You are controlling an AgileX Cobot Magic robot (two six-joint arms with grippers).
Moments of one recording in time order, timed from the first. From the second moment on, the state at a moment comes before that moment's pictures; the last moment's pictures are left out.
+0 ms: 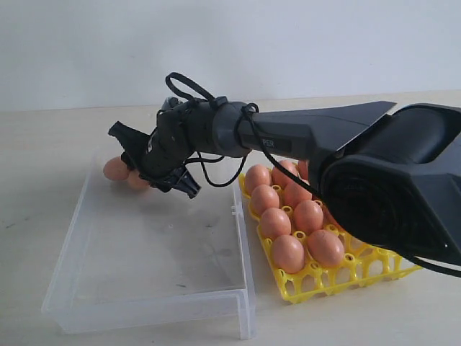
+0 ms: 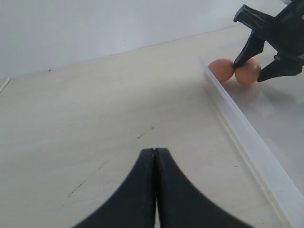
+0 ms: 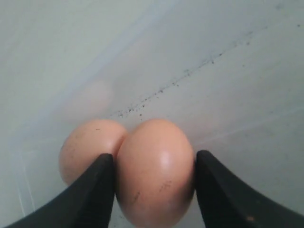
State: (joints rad) left arm -0.01 0.01 0.00 -0.05 0.37 0.21; right arm 0.75 2.52 -2.01 0.01 0.45 1.22
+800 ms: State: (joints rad) left arm -0.01 0.01 0.00 -0.05 0.37 0.21; right arm 0.74 1.59 -0.77 0.21 -0.35 -0.07
